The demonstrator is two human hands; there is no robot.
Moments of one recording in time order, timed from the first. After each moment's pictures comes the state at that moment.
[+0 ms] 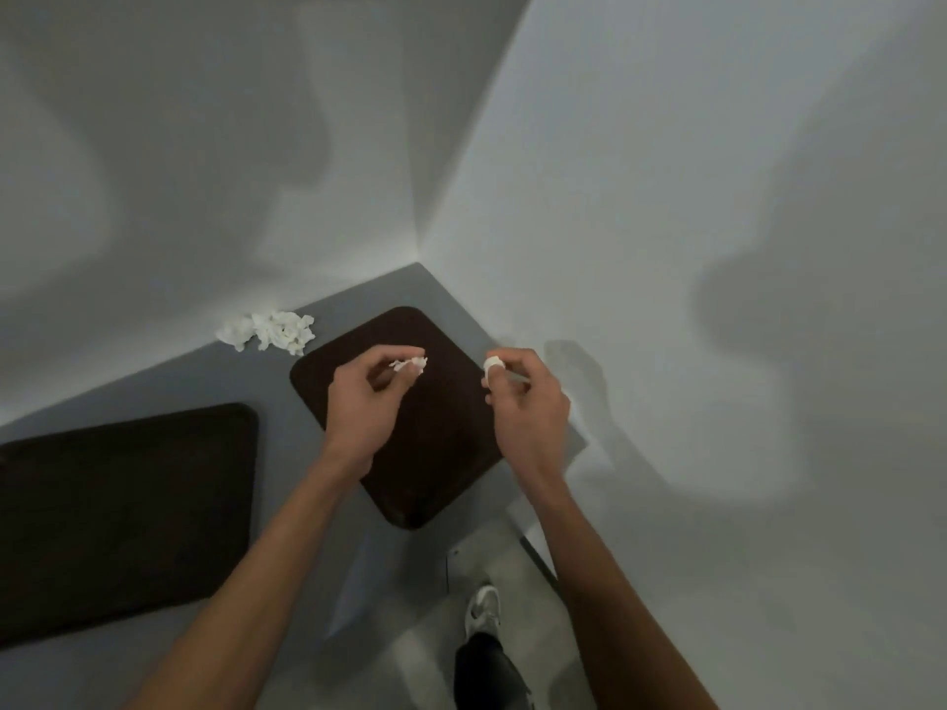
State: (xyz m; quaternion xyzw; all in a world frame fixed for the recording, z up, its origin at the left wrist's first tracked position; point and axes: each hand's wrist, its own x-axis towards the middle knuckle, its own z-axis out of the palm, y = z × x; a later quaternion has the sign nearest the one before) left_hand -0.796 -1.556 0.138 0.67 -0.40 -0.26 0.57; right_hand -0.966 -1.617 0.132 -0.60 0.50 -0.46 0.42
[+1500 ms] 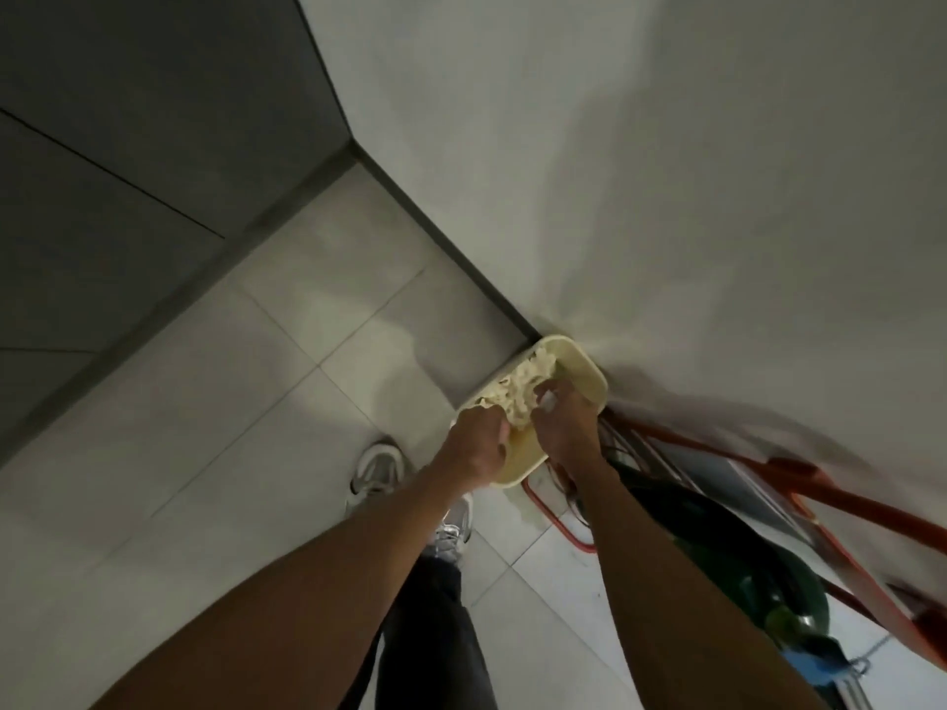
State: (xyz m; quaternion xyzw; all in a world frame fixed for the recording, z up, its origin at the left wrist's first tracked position) left_hand -1.368 -1.340 -0.583 0.66 -0.52 -0.54 -0.01; right_hand -1.512 -1.390 -0.586 -0.48 0.74 0.05 0.47
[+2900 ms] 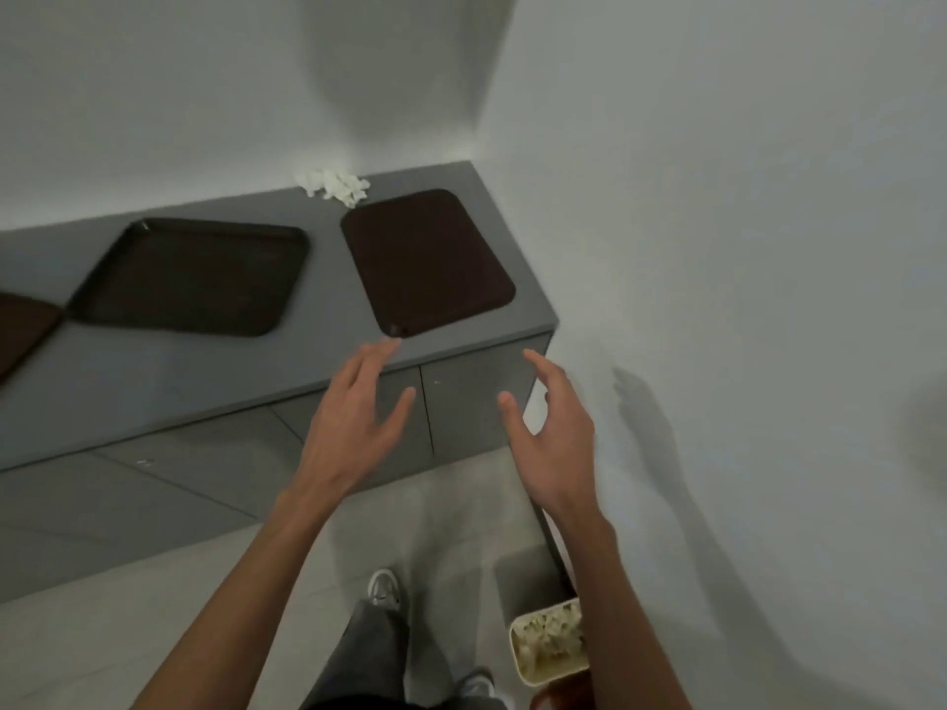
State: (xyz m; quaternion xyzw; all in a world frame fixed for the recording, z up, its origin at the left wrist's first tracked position) left_hand -1.047 -1.312 0.116 0.82 -0.46 -0.06 0.33; right_hand -1.250 -1.447 0.124 -0.77 0.39 -0.29 0.42
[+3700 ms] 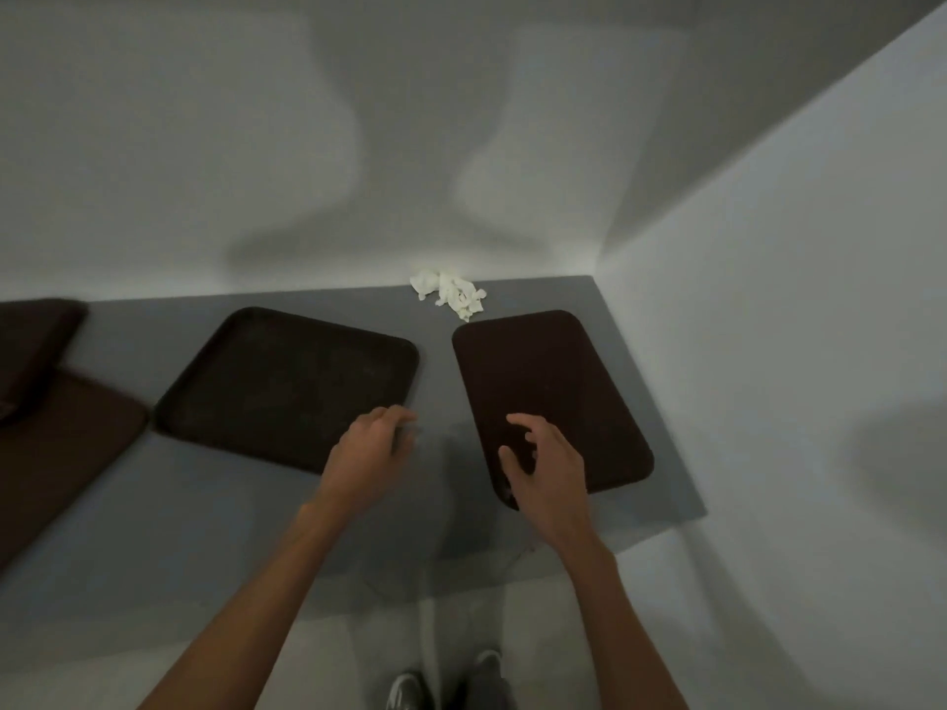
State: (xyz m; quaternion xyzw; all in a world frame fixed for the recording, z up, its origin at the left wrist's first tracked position) left_hand -0.712 -1.364 0.072 0.88 -0.39 -0.13 0.26; right_hand -0.910 -1.532 0.094 -0.85 0.33 -0.17 0.38
